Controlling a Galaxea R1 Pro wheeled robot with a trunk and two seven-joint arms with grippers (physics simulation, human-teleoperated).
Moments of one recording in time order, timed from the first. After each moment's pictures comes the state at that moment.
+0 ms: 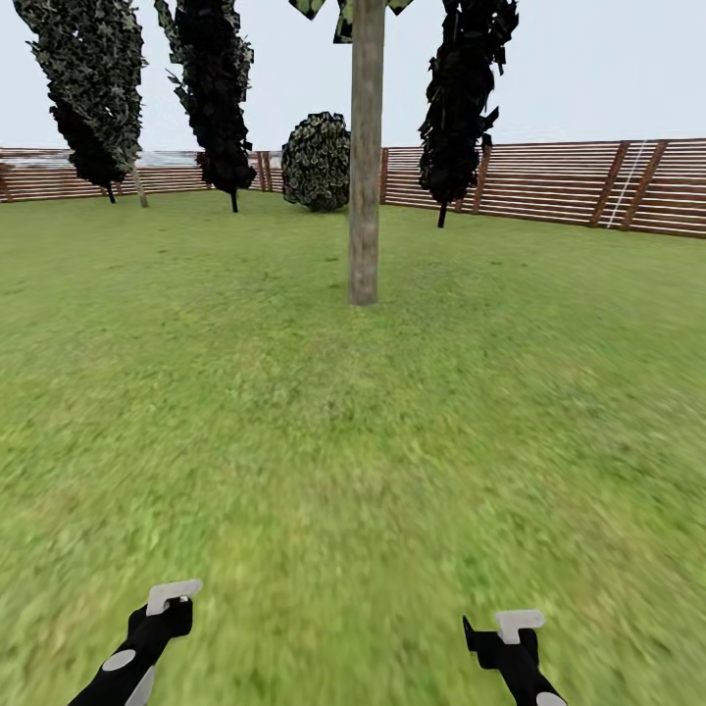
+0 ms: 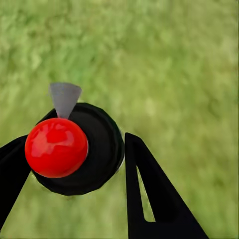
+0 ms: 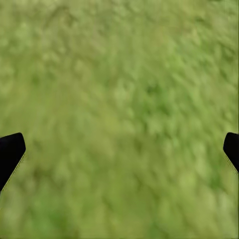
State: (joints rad) left arm -0.41 0.15 0.08 -0.46 0.09 -0.14 0.01; right arm -0.38 -0.06 0.00 -0.35 0.03 -0.34 0.00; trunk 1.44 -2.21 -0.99
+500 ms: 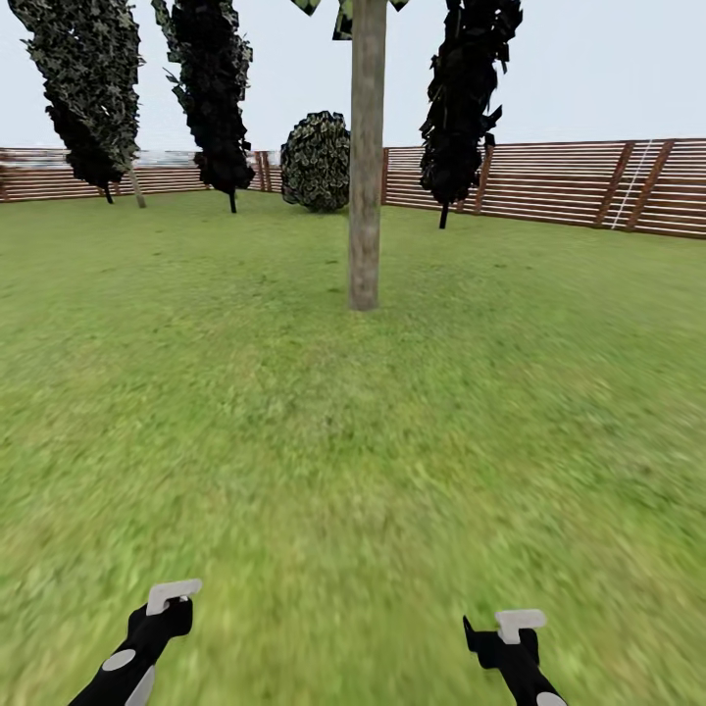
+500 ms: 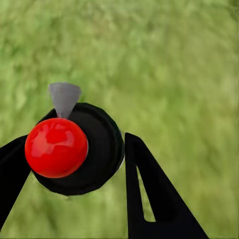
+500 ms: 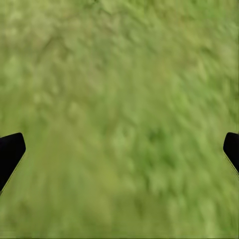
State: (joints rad) left arm -0.41 0.16 0.08 -0.46 0.09 -0.14 0.01; right arm -0.38 -0.06 0.00 -0.35 0.03 -0.34 0.00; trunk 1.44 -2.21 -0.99
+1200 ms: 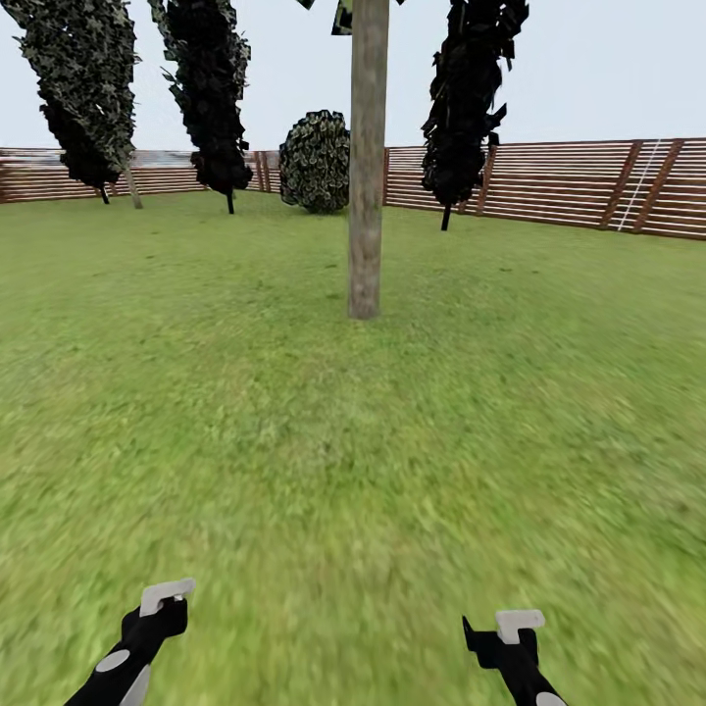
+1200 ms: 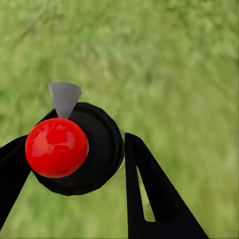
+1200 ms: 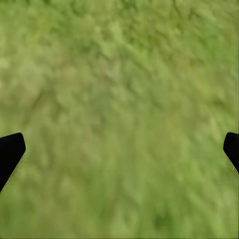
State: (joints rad) left arm -0.41 0.15 0.13 -0.46 0.09 -0.14 0.00; right arm -0.38 -0.06 0.00 -0.35 0.03 -0.34 0.00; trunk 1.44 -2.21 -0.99
